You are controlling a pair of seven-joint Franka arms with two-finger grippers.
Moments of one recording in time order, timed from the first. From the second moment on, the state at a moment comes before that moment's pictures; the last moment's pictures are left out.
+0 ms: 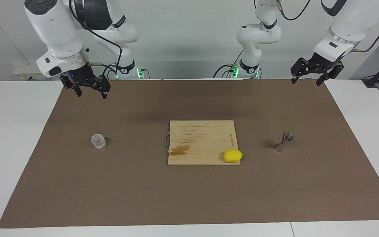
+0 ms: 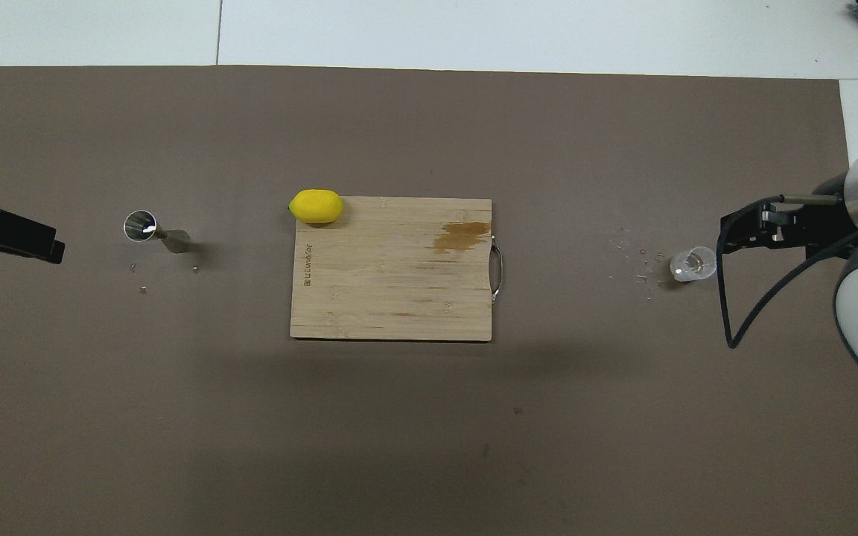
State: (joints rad) left arm -0.04 0.01 -0.02 -1.49 -0.04 1.45 0.11; right arm 0.08 0.01 -0.01 -1.62 -0.03 1.59 0.20
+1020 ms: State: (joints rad) left arm -0.03 0.03 -0.01 -1.50 -0.07 1.43 -0.15; right arm 0.08 0.01 -0.01 -1.62 -0.03 1.59 0.20
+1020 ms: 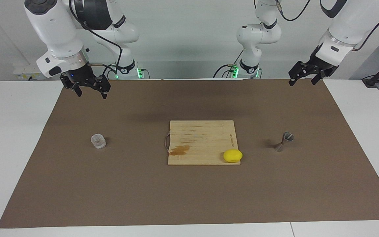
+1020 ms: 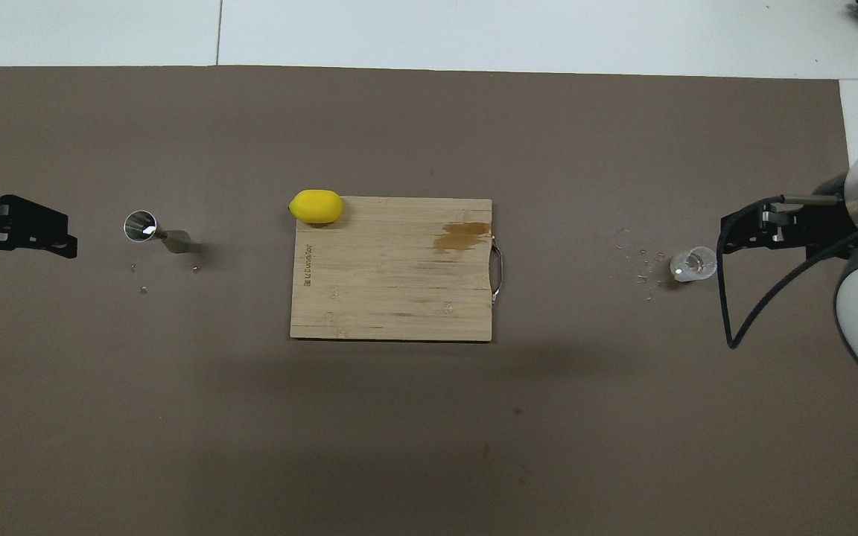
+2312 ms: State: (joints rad) left arm 0.30 0.19 0.01 -1.84 -0.74 1.72 -0.94; right arm 0.08 0.01 -0.01 -1.62 -0.03 1.59 0.20
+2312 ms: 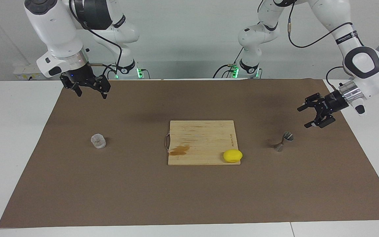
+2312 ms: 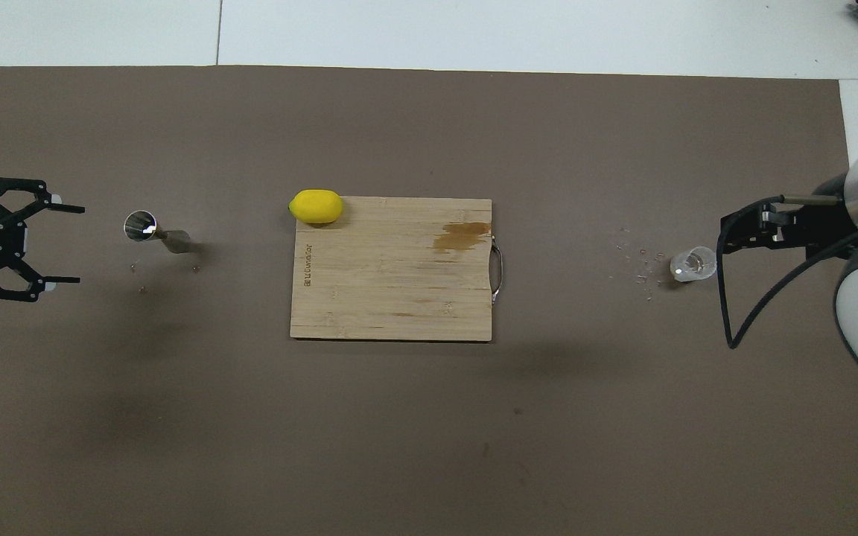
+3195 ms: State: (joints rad) left arm 0.33 0.24 0.00 -1.98 -1.03 1.90 -1.08; right arm 0.08 0.01 -0.01 -1.62 -0.03 1.59 0.20
